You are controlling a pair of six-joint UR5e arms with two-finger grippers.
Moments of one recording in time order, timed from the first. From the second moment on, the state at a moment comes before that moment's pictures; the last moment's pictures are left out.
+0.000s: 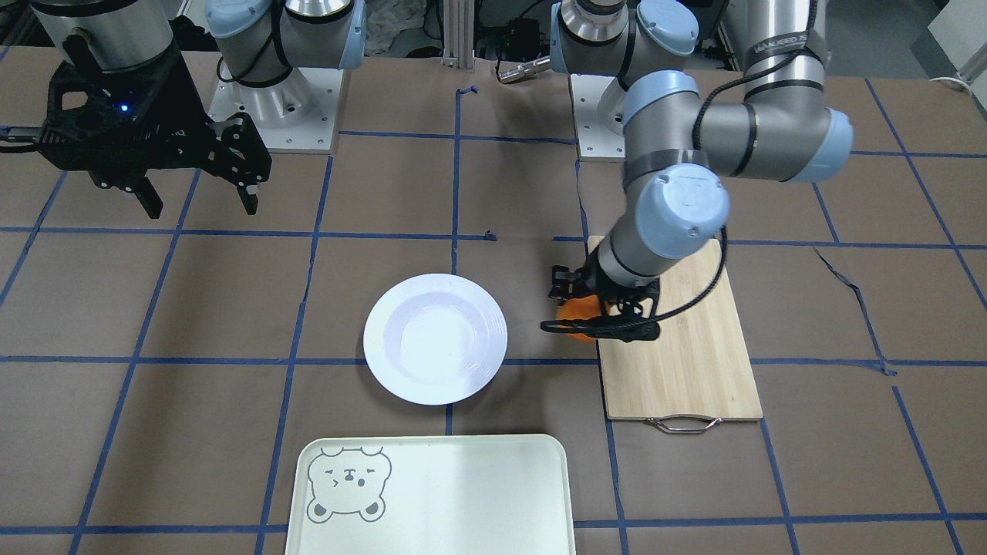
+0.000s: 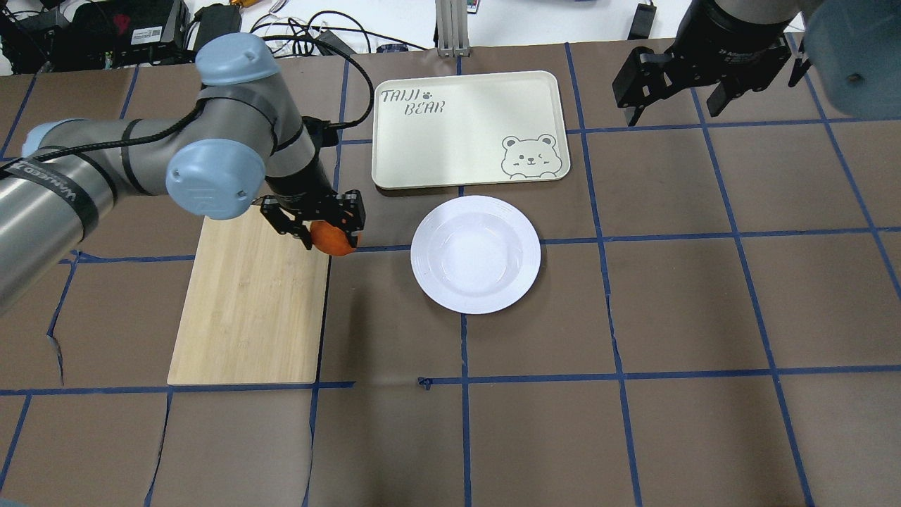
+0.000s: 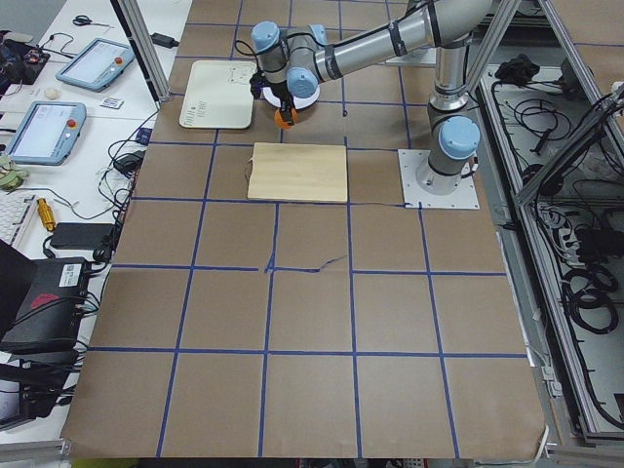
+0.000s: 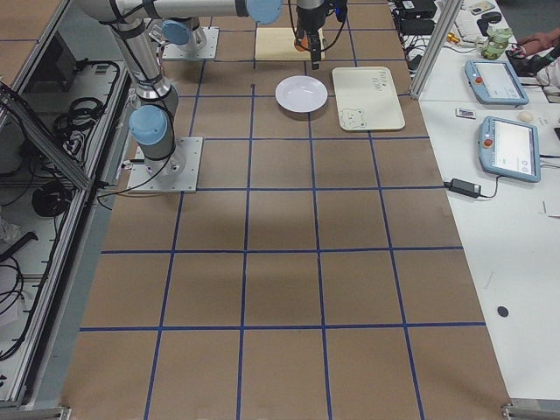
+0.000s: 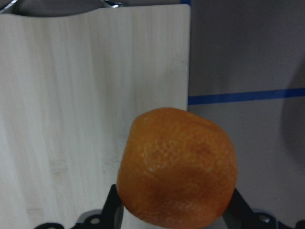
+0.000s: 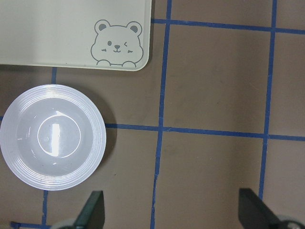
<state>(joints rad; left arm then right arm) -1.67 -1.86 -1.74 -1.31 1.48 -0.06 1.56 -1.57 1.53 -1.68 -1.56 -0.09</state>
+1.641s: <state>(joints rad) -1.85 -1.97 -1.65 -1.14 1.31 -0.29 1.54 -1.57 1.54 -1.70 -1.55 -0.10</state>
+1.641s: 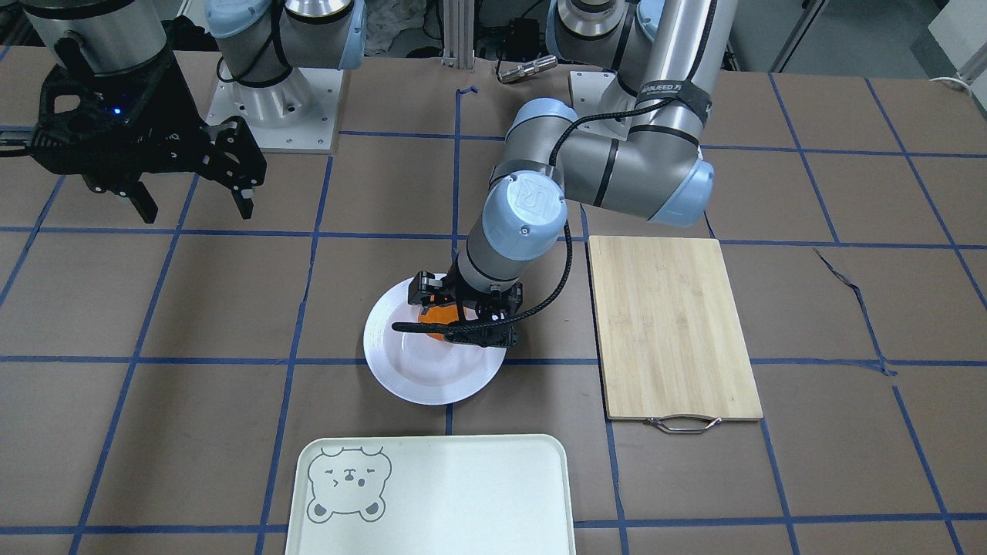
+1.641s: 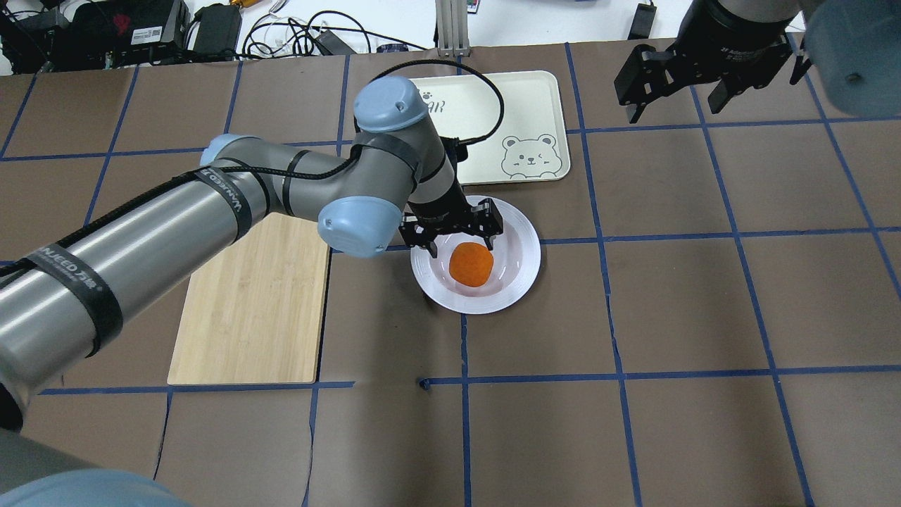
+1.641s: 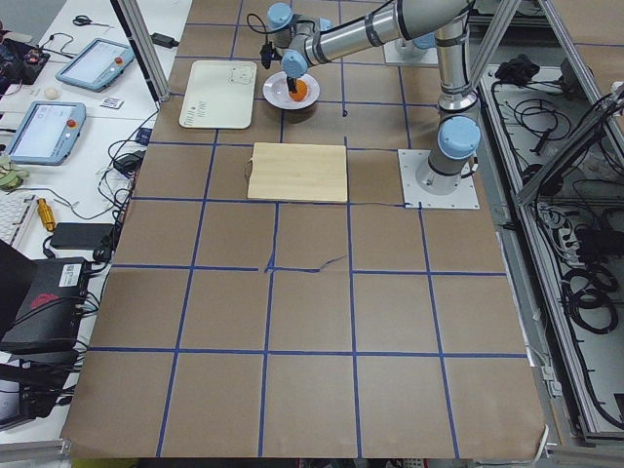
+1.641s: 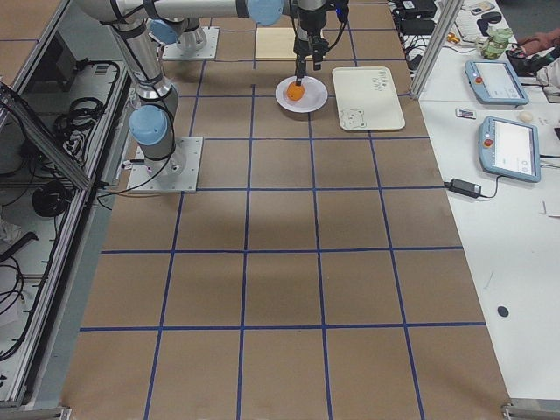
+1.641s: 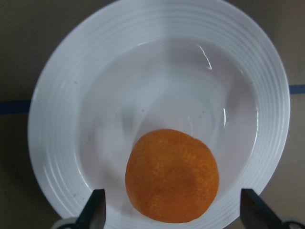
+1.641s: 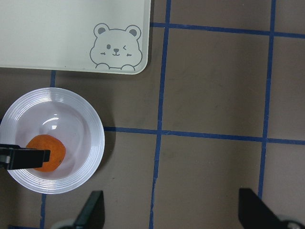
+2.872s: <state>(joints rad) -1.73 -1.55 -1.56 -1.55 1.62 -0.15 1.51 -1.40 1.82 -2.07 -1.29 0.01</state>
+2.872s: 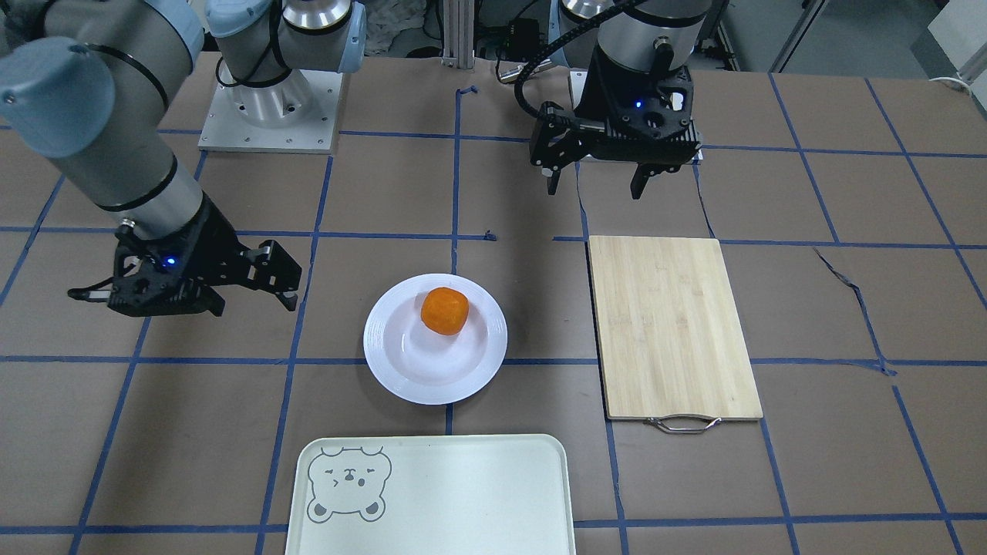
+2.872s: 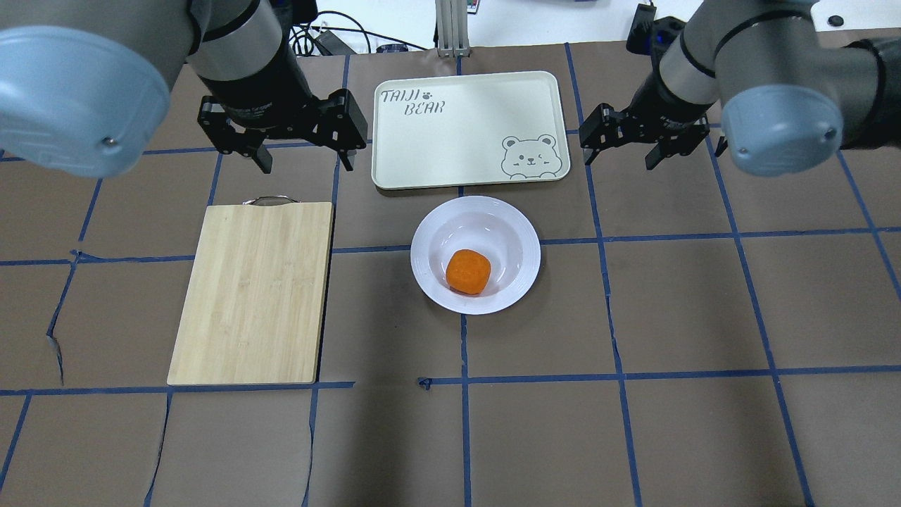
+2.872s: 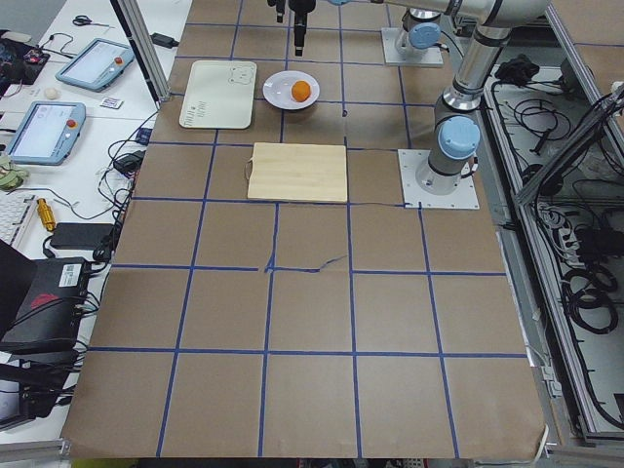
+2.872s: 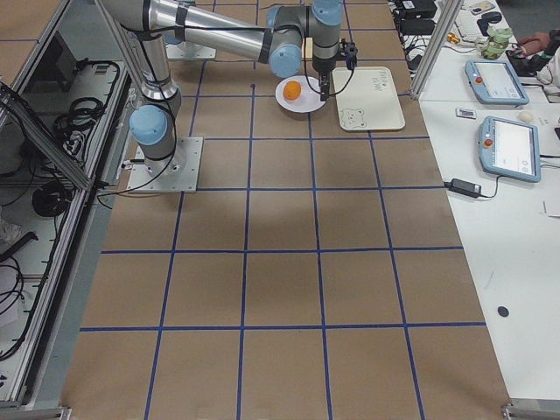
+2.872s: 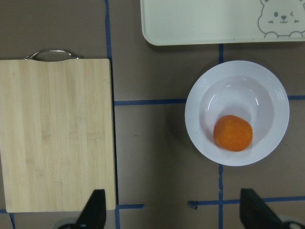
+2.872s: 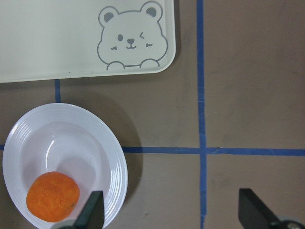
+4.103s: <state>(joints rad) -1.63 -1.51 -1.62 -1.50 1.58 0.06 1.56 -1.23 2.09 -2.54 -1.08 0.12</state>
